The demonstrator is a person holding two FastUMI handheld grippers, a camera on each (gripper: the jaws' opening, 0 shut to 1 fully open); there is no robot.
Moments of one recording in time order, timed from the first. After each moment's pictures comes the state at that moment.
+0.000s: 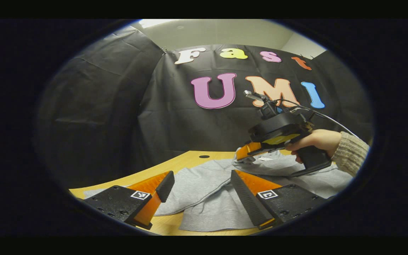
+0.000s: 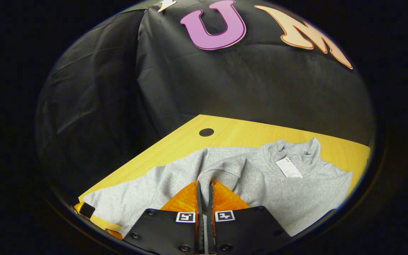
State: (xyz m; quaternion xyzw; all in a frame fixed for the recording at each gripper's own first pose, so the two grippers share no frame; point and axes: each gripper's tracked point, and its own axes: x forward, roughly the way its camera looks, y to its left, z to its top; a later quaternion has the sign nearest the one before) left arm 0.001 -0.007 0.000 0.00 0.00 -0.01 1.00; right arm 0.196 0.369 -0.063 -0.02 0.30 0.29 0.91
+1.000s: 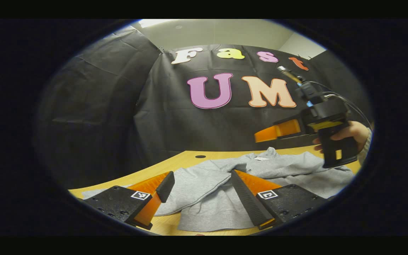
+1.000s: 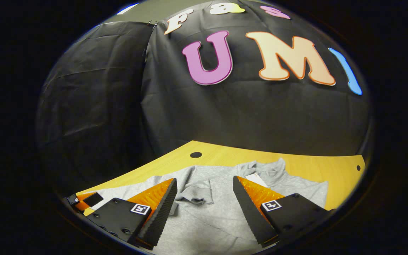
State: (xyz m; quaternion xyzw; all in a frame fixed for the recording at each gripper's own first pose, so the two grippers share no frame) left arm -0.001 -0.010 0.000 0.00 0.00 -0.03 1.00; right arm 0.154 0.263 0.036 0.00 0.14 0.26 0.95
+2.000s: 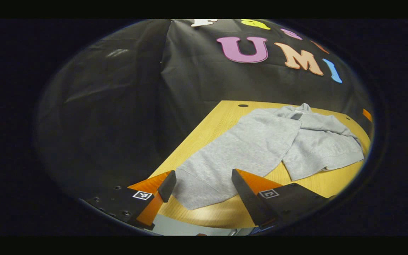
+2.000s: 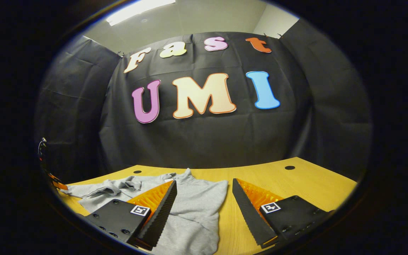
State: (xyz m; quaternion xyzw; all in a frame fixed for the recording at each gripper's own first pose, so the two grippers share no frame) left arm -0.073 0.180 -0.090 0.02 0.28 0.03 0.96; right arm 0.062 -0.007 0.047 0.04 0.01 0.05 1.00
